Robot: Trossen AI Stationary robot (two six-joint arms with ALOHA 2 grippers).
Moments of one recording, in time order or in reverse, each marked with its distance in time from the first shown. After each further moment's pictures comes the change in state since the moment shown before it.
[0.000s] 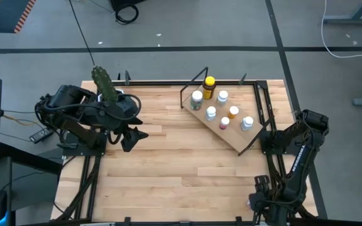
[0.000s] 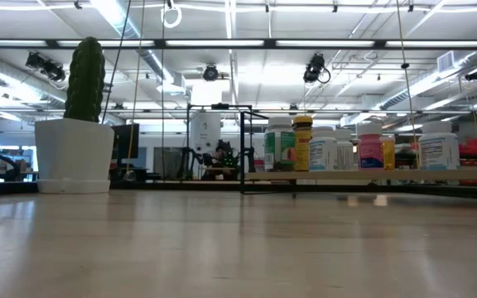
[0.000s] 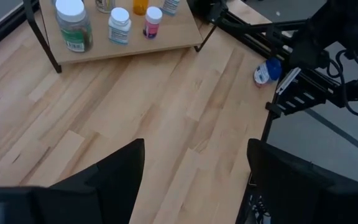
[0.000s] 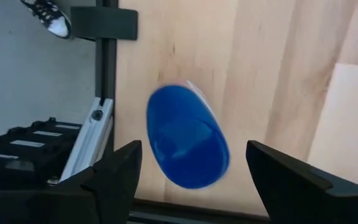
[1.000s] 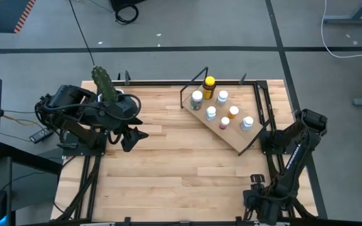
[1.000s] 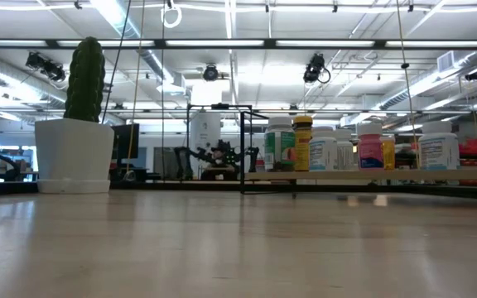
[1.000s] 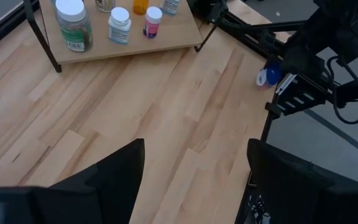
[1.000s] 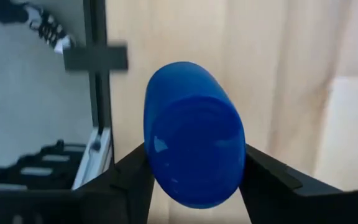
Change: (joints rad) left arm 0.000 0.000 0.000 0.000 0.000 -0.005; right arm -0.076 0.000 -0.034 0.069 -0.008 0.018
